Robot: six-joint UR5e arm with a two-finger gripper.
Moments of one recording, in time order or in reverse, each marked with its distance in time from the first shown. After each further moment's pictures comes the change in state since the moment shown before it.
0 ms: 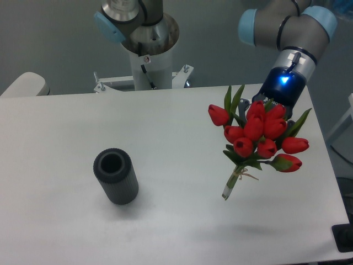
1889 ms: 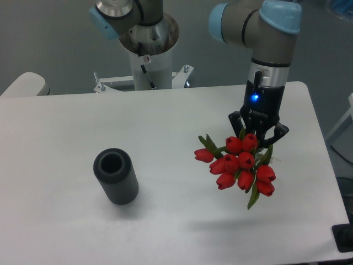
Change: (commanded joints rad) arm -0.155 0.067 0.020 -0.002 0.828 0.101
